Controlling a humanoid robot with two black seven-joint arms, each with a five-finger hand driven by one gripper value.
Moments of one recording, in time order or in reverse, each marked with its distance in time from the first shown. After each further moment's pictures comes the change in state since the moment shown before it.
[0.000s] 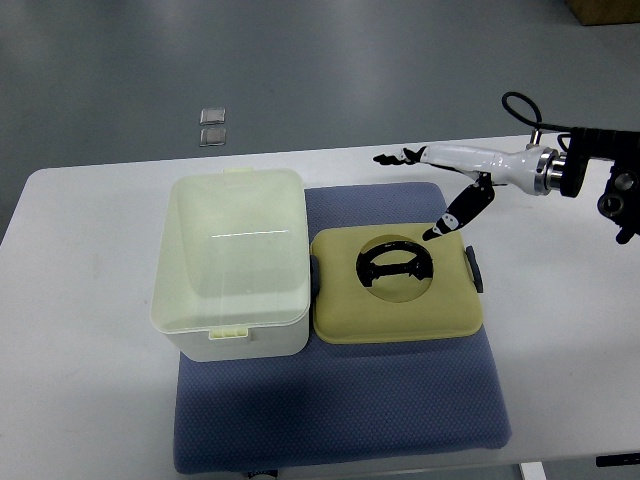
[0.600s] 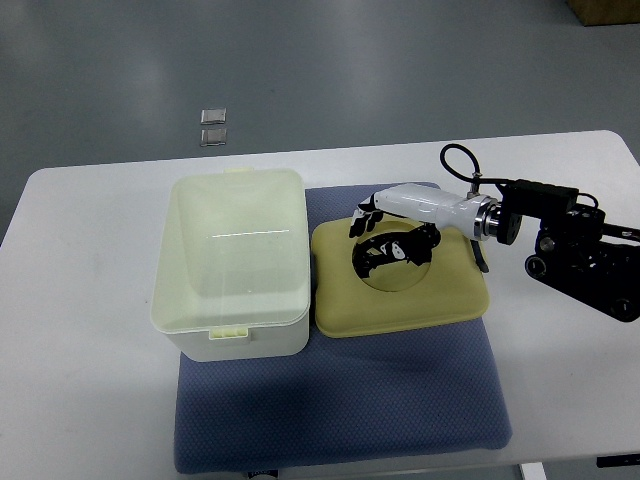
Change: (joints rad) left arm 0.000 0.000 -0.002 -0.001 0.000 0.001 -0.001; right arm -0.074 0.179 -0.143 -0.037 -0.396 -0.262 0.029
